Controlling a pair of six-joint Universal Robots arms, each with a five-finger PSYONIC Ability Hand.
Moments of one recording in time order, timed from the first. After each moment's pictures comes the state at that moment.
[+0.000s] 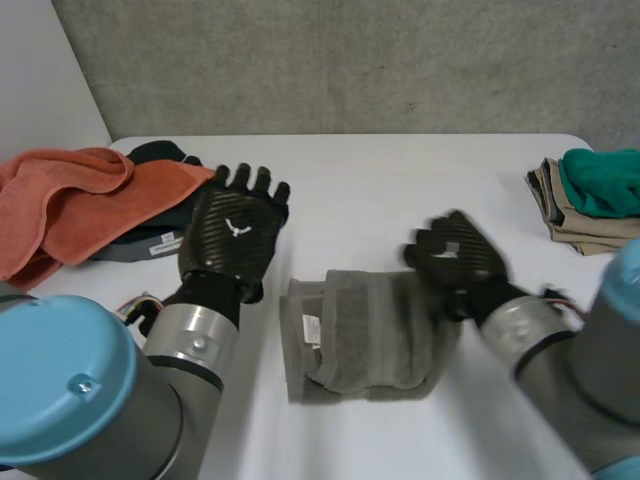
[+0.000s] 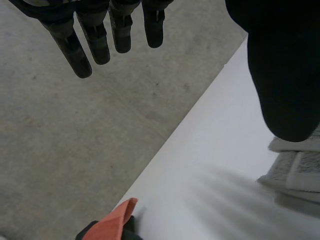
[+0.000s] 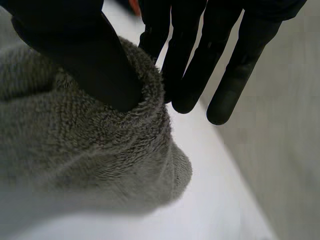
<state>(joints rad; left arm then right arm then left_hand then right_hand) 3.95 -1.78 -1.78 3.61 -1.86 3.70 2.03 -1.36 1.84 -0.30 1.35 2.42 0.19 0.20 0.21 0.21 0.05 1.03 1.16 1.19 1.20 0.99</state>
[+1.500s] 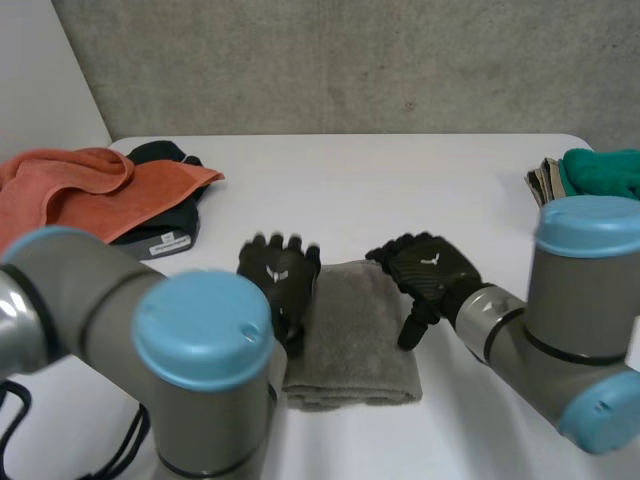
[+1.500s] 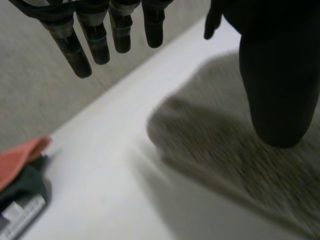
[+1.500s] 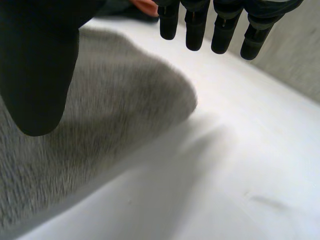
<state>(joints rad) 3.83 -2.04 -1.50 3.26 -2.00 3.37 2.06 -1.14 1.58 -0.02 1.37 2.86 0.19 0.20 0.21 0.21 0.05 0.22 0.23 0.22 0.22 0.04</state>
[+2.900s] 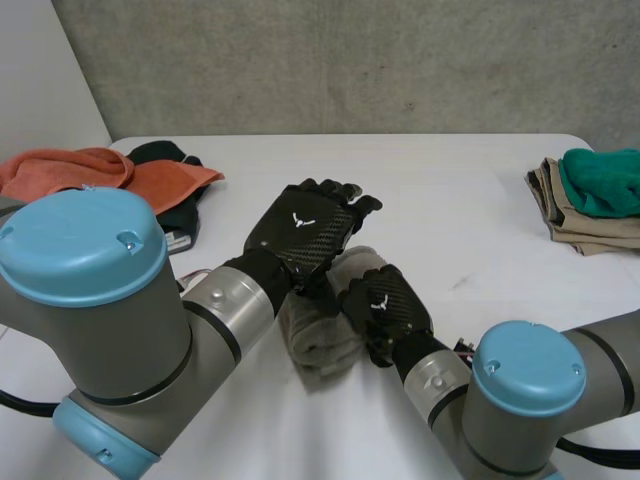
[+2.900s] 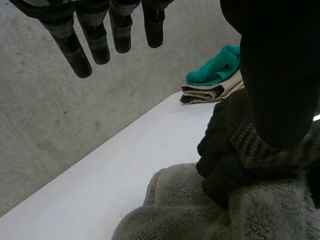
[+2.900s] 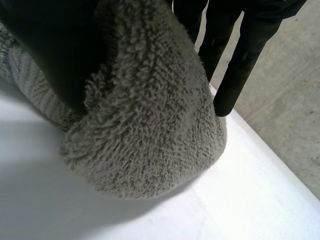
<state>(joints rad) 4.00 -1.89 -1.52 3.28 -1.45 3.33 2.22 -1.05 1.83 -0.60 1.45 2.66 0.19 0.20 0.21 0.21 0.05 0.89 0.95 0.95 0.96 0.73</state>
